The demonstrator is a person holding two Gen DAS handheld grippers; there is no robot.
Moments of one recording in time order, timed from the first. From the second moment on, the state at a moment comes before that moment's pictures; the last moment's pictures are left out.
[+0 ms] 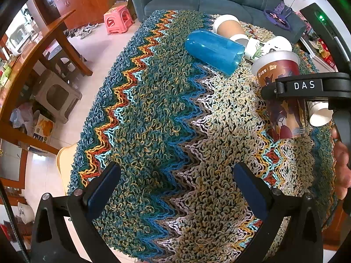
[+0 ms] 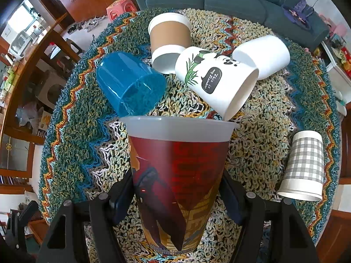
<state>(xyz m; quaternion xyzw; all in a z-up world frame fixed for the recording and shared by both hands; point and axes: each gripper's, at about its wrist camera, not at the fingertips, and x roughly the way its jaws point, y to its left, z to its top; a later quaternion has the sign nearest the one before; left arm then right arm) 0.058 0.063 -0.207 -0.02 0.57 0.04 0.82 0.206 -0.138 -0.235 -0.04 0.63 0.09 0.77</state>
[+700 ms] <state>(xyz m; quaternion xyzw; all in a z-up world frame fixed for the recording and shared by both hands) 0.042 0.049 -0.194 -0.01 0.56 0.03 0.83 0.129 -0.181 -0.245 0.07 0.69 0.05 0.72</state>
